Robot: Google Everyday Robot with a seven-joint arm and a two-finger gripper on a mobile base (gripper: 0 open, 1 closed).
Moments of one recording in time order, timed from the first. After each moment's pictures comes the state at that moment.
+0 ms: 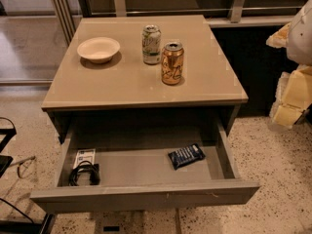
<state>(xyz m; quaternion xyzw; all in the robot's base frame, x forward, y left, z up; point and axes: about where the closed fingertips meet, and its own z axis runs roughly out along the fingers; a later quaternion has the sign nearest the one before) 0.438 -0.216 0.977 -0.60 0.78 -0.04 0.16</state>
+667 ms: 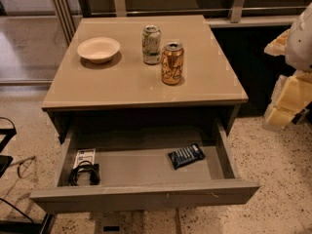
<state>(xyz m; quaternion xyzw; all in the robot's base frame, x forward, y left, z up) 0.439 -0.214 0.970 -0.60 0.78 -0.04 0.17</state>
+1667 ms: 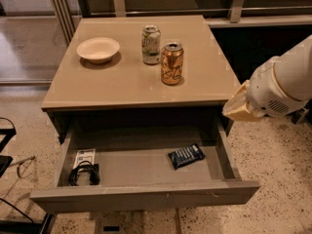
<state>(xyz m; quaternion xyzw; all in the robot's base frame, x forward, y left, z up) 0.459 -0.178 0.883 -0.57 0.78 0.02 0.25</state>
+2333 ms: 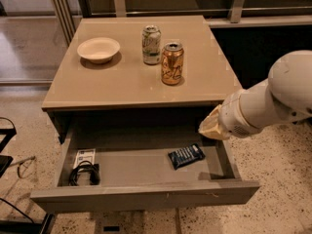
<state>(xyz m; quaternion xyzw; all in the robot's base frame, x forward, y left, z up) 0.481 -0.139 0.802 -0.57 0.77 0.07 0.28</state>
